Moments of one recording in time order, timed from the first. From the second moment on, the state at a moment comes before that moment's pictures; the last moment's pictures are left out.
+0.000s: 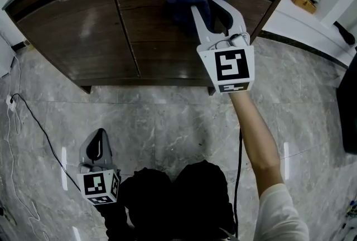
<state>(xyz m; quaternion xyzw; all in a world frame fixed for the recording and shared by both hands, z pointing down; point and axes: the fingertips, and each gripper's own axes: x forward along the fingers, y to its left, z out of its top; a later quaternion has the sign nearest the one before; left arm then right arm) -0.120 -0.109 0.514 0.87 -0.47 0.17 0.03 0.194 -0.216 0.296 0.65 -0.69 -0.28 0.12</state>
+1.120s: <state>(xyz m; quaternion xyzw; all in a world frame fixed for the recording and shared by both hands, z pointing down) -0.129 -0.110 0.519 0.86 -0.48 0.17 0.03 0.160 -0.231 0.395 0.62 -0.73 -0.24 0.15</state>
